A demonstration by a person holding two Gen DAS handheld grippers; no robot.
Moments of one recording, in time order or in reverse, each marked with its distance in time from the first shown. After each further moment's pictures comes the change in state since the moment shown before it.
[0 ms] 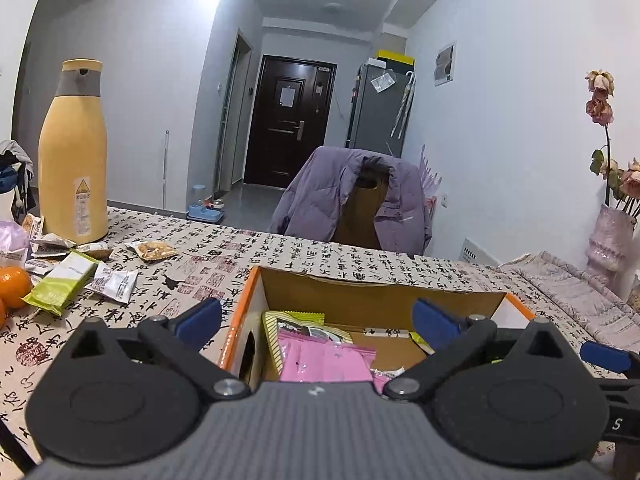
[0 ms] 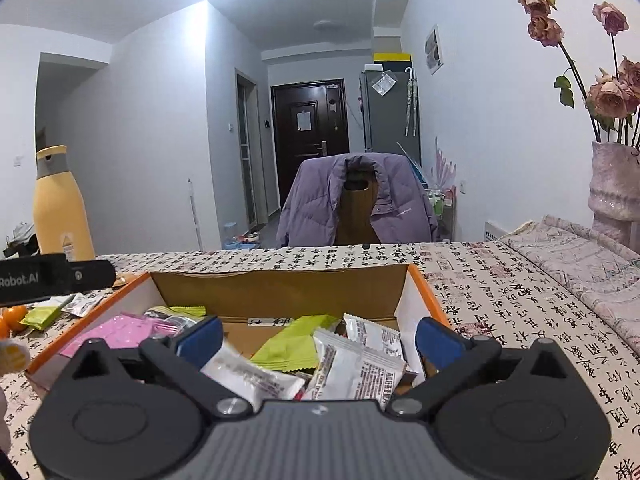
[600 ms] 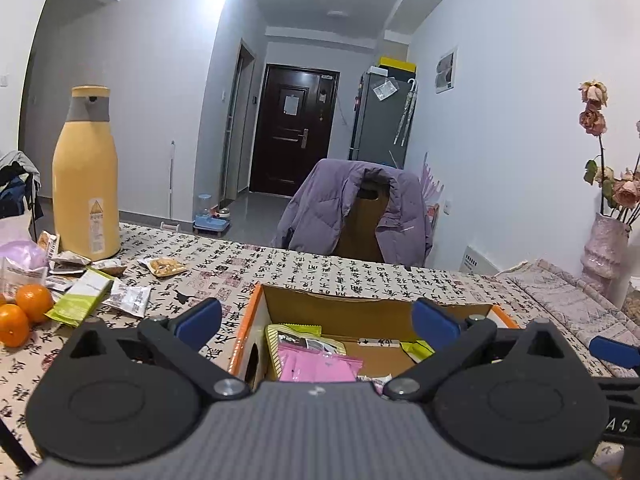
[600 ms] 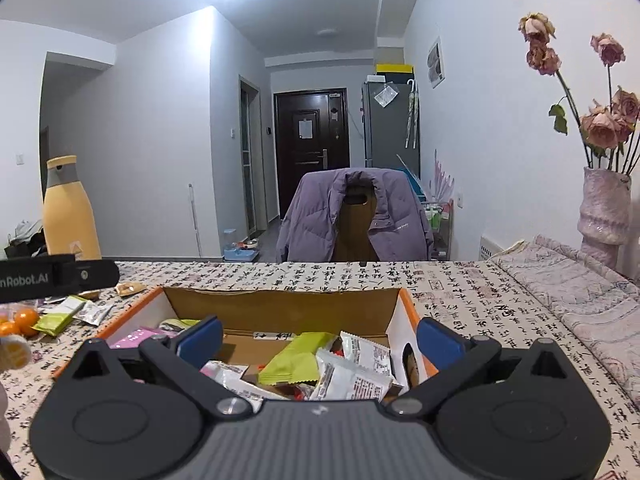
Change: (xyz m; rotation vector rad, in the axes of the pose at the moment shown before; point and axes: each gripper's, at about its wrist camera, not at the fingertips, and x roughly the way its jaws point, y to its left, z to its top) left arm -0.039 -0.010 0.017 0.016 -0.023 0.021; right arm -0.042 0.007 0.022 -0.025 -0.024 -0.008
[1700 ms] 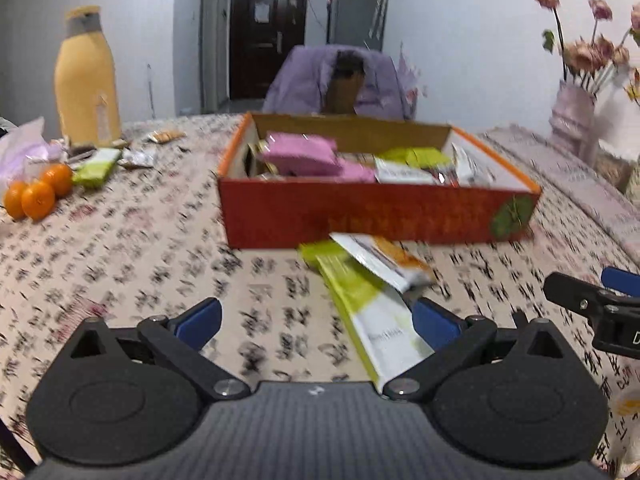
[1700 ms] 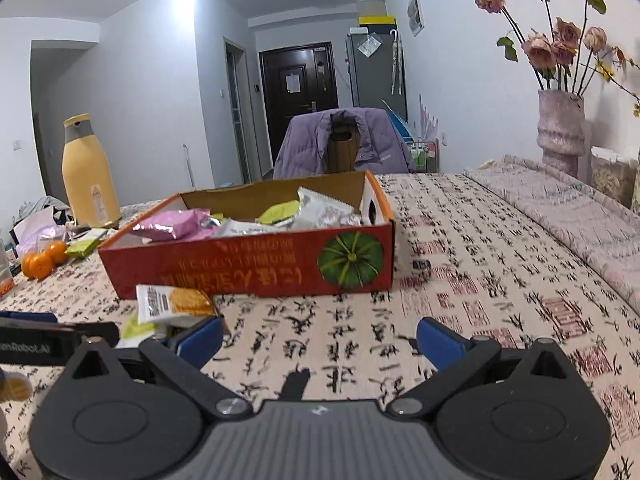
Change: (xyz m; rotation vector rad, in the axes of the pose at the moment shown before) left arm -0.082 -0.007 -0.109 0.118 0.334 -0.035; right arm -0.108 -0.019 -0.099 0.068 0.155 -0.009
